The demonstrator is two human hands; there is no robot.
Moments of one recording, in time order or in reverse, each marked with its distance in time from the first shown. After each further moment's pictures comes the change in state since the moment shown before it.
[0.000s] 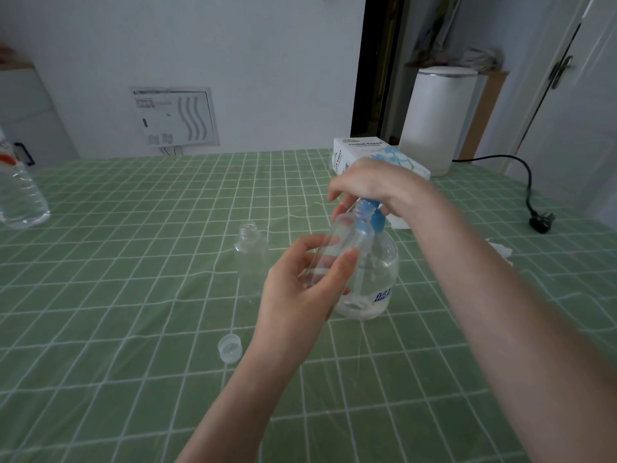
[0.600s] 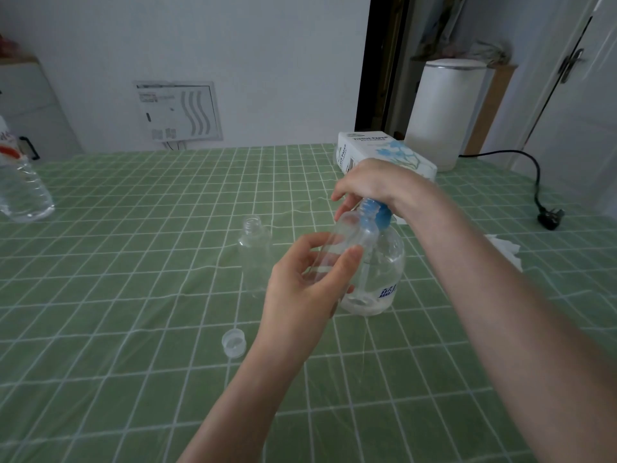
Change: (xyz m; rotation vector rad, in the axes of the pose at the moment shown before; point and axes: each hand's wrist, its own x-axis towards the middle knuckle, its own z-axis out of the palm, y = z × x) left_hand -0.003 -0.005 -0.002 0.001 -0.007 -0.035; right_hand 0.002 0.009 0.008 0.033 0.006 0.013
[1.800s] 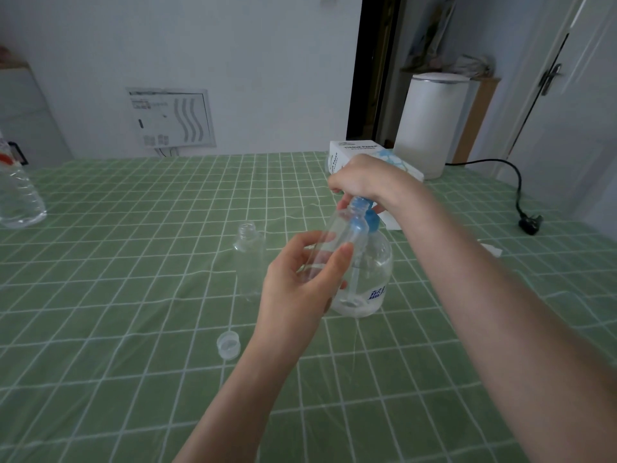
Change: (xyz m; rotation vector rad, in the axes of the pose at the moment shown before) left_hand 0.003 0.000 0.003 -0.015 0.015 0.038; right_hand -0.003 -0.013 -0.006 -0.102 0.078 -0.004
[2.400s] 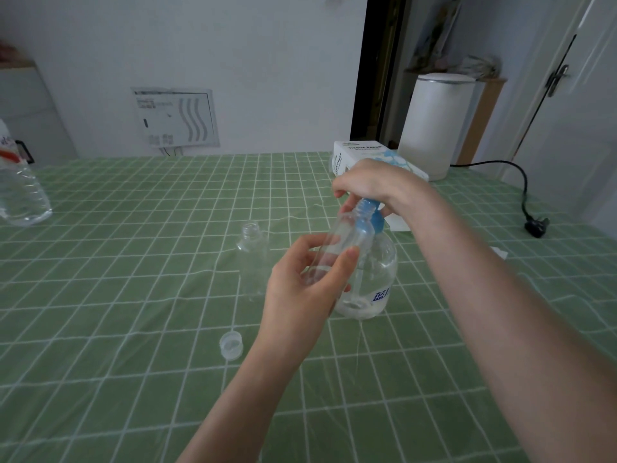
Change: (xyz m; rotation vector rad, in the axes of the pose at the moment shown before) left_hand 0.001 -0.003 -0.001 0.015 0.005 -0.009; right_hand 0.005 0.007 0.001 0.047 -0.064 0.009
